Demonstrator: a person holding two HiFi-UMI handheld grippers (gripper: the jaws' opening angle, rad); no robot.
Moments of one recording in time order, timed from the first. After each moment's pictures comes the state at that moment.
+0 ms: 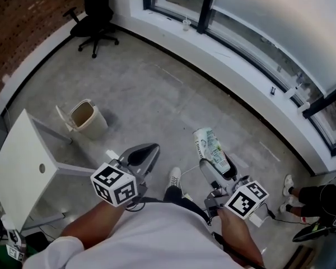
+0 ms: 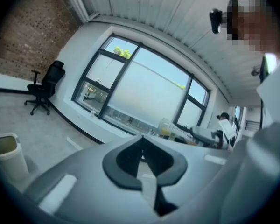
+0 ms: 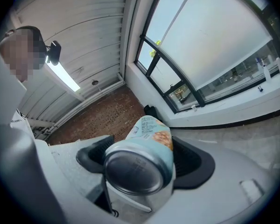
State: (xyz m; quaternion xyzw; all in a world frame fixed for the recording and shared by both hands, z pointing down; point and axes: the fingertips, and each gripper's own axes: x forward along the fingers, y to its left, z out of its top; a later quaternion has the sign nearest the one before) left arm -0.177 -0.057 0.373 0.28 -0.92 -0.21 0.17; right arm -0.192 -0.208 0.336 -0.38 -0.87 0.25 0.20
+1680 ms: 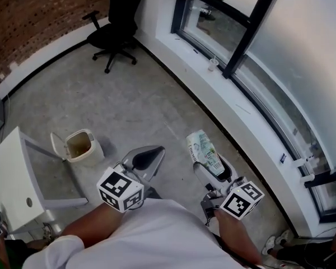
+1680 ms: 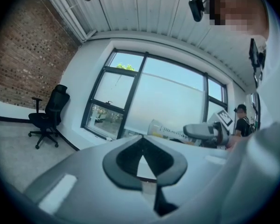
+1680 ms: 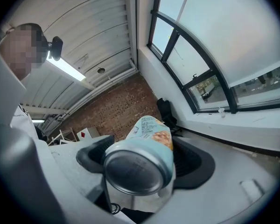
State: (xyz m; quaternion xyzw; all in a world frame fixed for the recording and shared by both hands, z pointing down) left arm -0.463 0.052 0.355 0.20 -0.97 -0.13 0.08; right arm -0.500 -0.060 0.335 -0.50 -0.82 0.18 0.21
